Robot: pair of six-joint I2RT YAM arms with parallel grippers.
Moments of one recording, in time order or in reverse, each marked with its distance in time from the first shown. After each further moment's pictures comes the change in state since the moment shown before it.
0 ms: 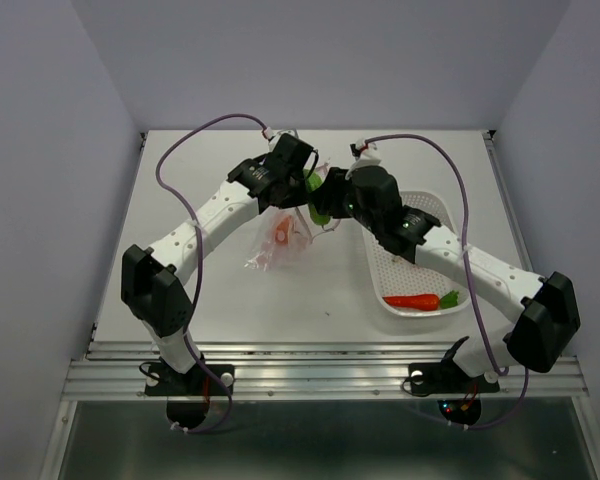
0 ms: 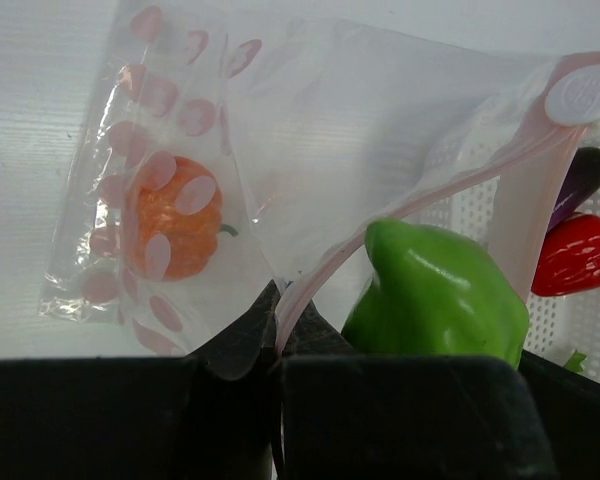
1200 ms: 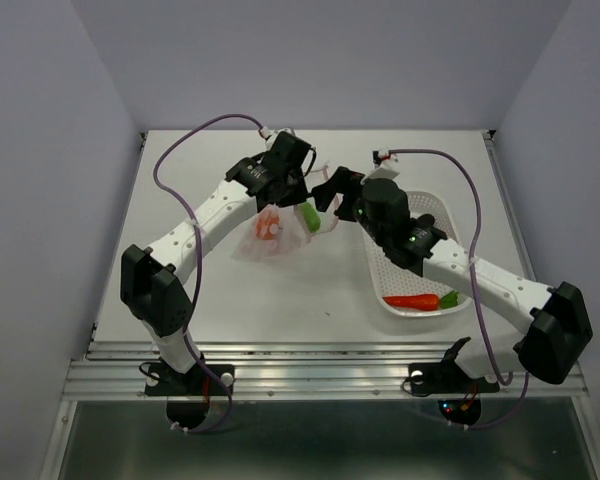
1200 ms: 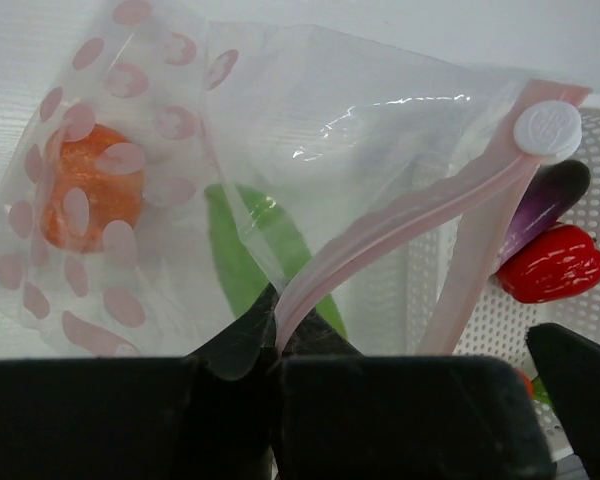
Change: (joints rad) left arm 0.013 0.000 0.005 0.009 0.014 -0.032; right arm 0.007 -0.064 -0.137 0.171 0.131 0.153
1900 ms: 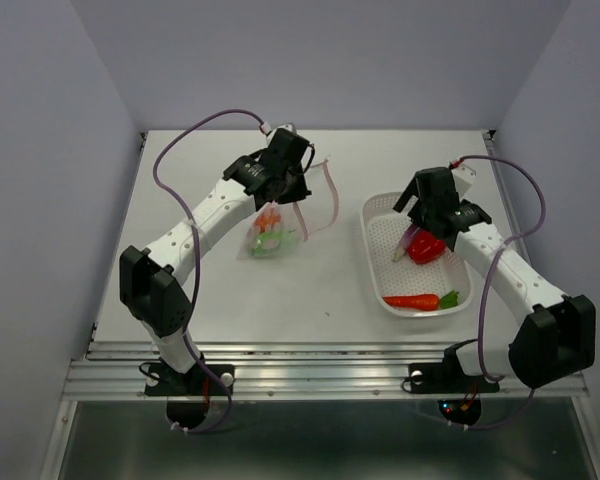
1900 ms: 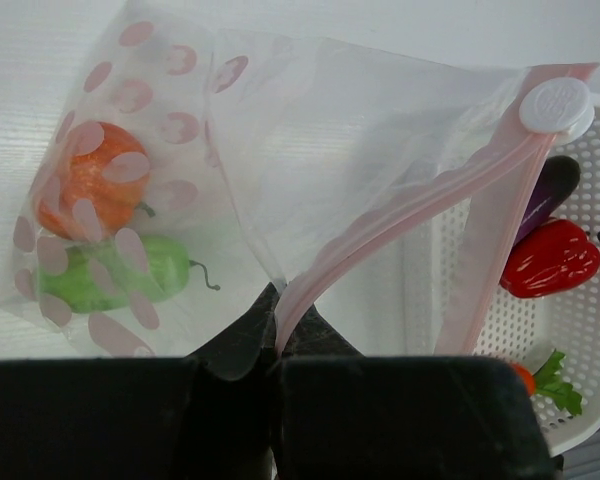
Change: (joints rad) left arm 0.007 -0.003 0.020 0.002 0.012 0.039; right arm -0.422 -0.063 0.007 -0.584 0.107 0.037
